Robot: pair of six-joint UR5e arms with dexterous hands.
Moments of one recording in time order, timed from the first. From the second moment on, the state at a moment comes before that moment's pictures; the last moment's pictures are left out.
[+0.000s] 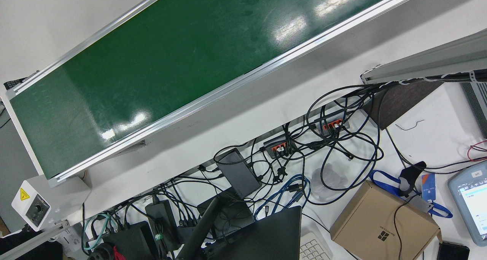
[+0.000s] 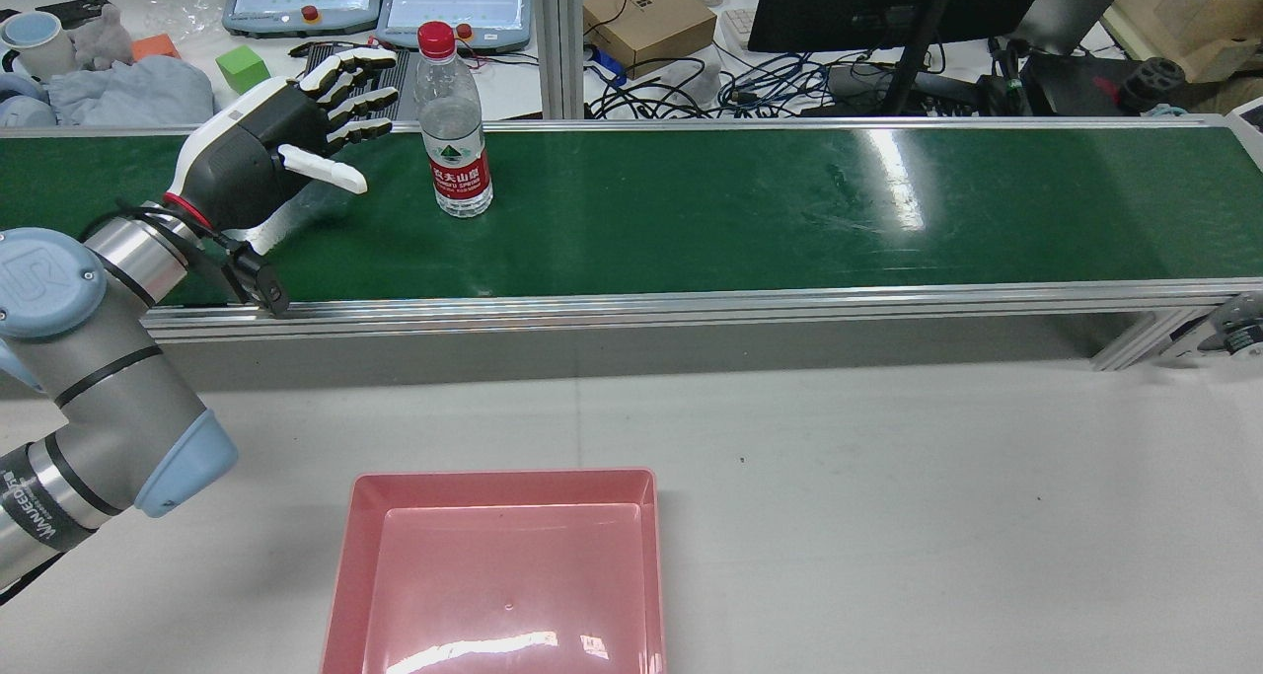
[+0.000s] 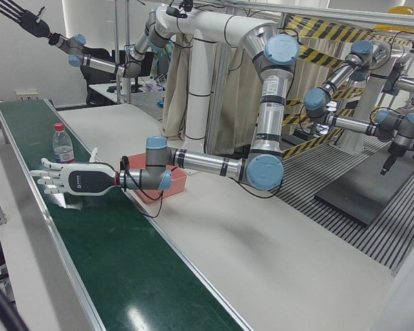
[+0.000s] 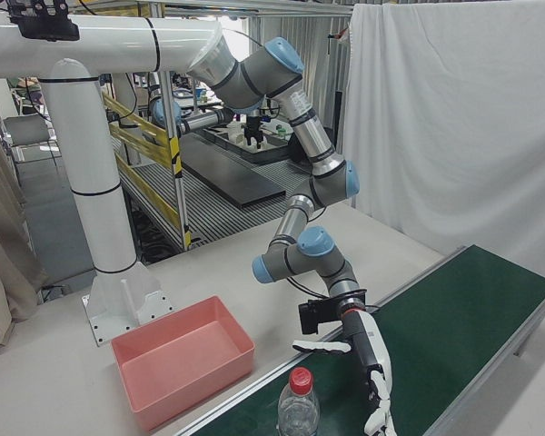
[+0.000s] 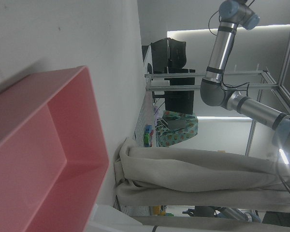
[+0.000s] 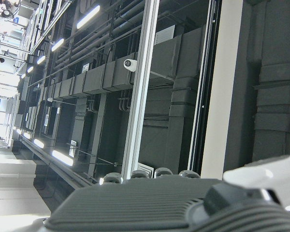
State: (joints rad) left arm -0.86 -2.10 -1.62 0.17 1.30 0.37; right arm 1.96 -1.51 1.49 -2.61 -1.55 -0.04
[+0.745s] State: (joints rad) left arm -0.86 -2.14 -1.61 0.17 1.29 0.37; right arm 1.96 -1.51 1.49 -2.61 -1.55 -0.04
